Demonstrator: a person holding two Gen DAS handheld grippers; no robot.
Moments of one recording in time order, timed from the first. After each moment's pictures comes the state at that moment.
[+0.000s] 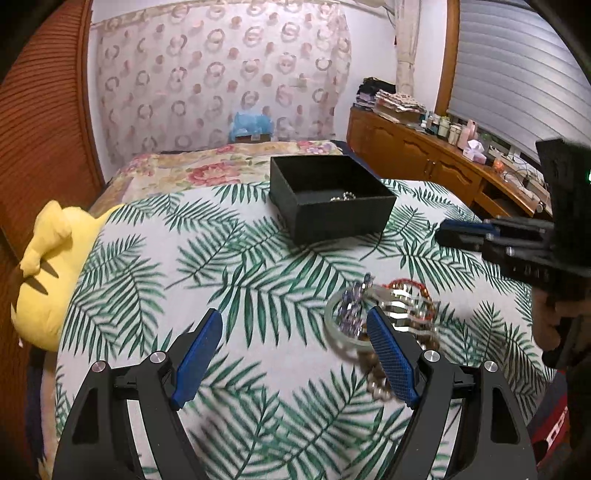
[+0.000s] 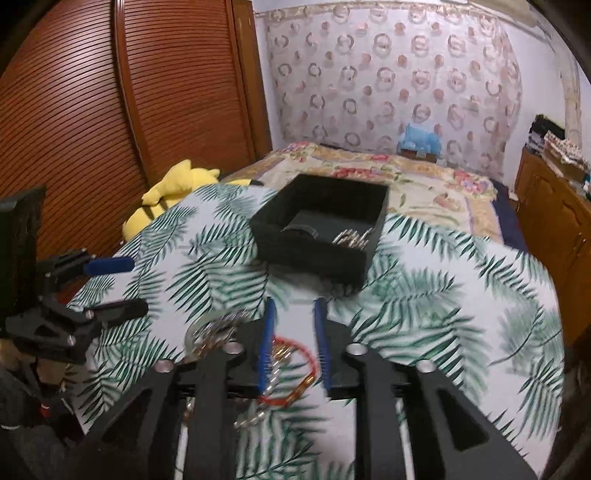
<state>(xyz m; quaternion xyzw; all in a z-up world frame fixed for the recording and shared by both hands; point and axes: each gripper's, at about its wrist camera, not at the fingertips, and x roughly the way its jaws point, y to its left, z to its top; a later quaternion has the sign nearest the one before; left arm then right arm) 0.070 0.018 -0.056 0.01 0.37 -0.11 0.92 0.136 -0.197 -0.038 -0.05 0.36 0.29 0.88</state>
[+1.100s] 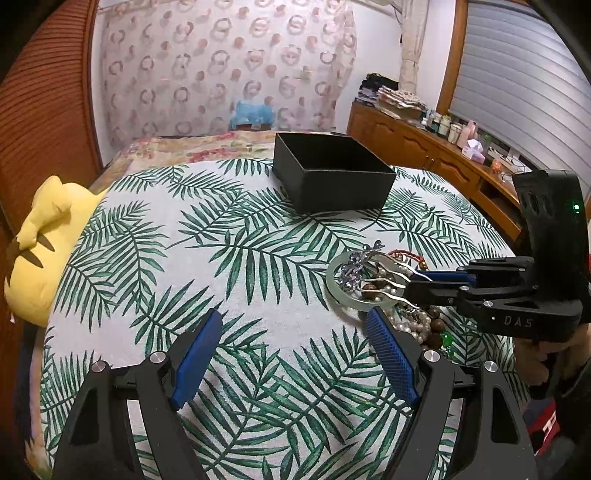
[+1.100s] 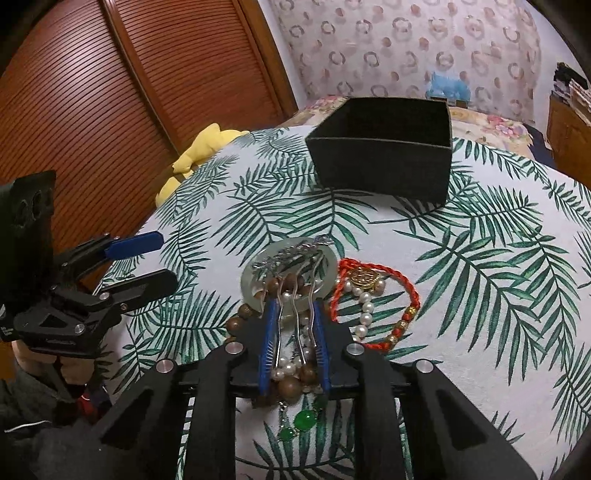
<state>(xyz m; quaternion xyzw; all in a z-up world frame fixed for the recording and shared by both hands) 0.050 0.027 -0.072 -0.01 0.38 -0.11 0.92 0.114 -0.164 -0.080 0.00 0.44 0.34 0.83</state>
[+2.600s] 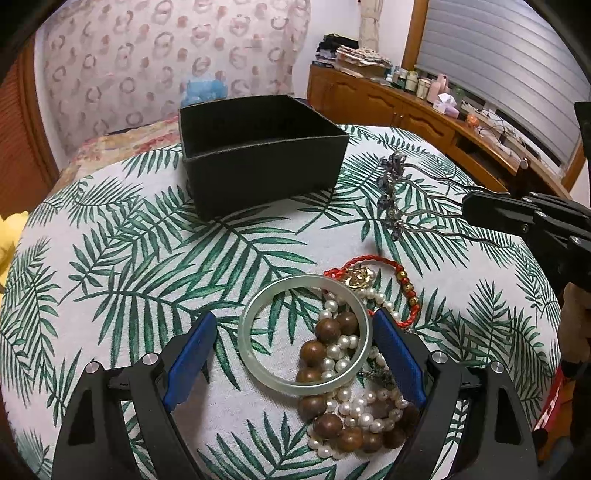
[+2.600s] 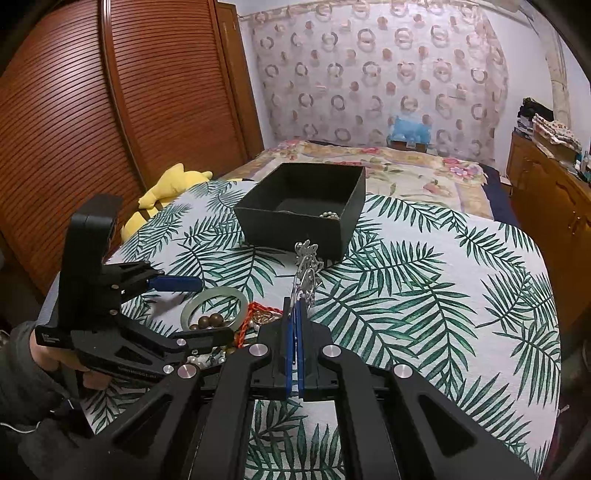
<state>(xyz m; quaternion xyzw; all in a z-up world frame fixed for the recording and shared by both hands) 0.119 -0.052 -0.099 0.04 0.43 -0.19 0.88 0.120 -0.236 -0.038 -0.02 0.36 0.28 0.89</state>
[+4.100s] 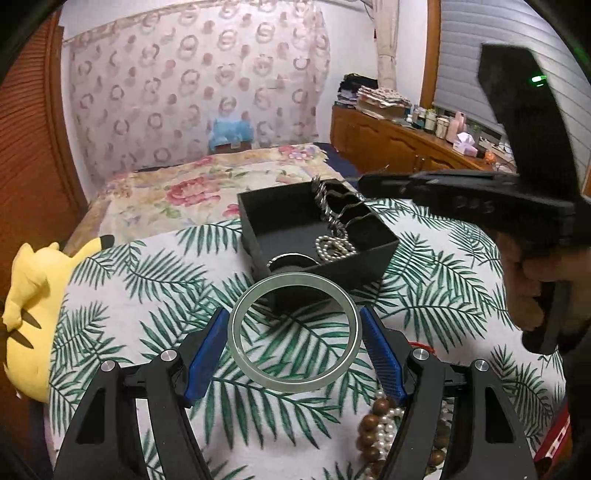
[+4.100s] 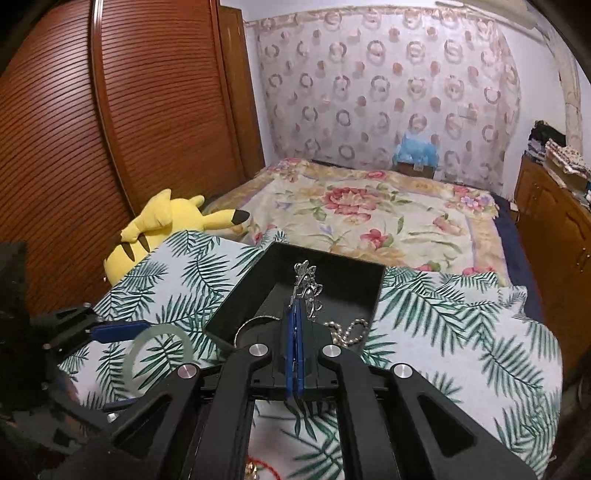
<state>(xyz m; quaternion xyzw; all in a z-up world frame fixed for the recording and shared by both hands) 0.148 -0.016 -0.042 0.04 0.36 -0.14 0.92 0.248 -0.170 -0.008 -0.04 0.34 0.28 0.90</state>
